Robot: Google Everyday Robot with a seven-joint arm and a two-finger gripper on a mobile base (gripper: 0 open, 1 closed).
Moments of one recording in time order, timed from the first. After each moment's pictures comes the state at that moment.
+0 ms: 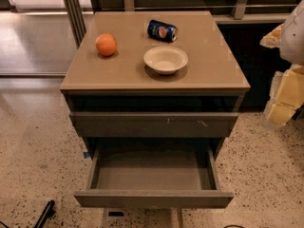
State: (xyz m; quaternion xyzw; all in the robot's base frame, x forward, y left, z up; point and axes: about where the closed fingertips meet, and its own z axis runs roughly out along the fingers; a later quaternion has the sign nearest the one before) arm 0.438 -0.217 0.976 -0.60 0.78 -0.03 0.16
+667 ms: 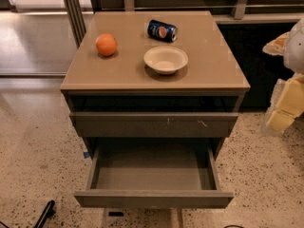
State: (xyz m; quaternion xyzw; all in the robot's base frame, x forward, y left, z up) arm 0.435 -0.218 0.965 -0.59 0.79 -0.01 0.18
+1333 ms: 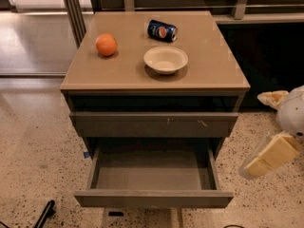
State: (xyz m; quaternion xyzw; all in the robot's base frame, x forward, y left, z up) arm 0.394 -0.206 0.885 -0.50 0.82 0.09 0.27
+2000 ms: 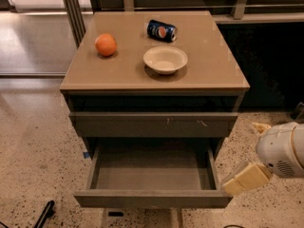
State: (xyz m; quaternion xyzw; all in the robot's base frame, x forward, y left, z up) arm 0.386 -0.197 0.804 -0.43 0.84 0.12 0.29
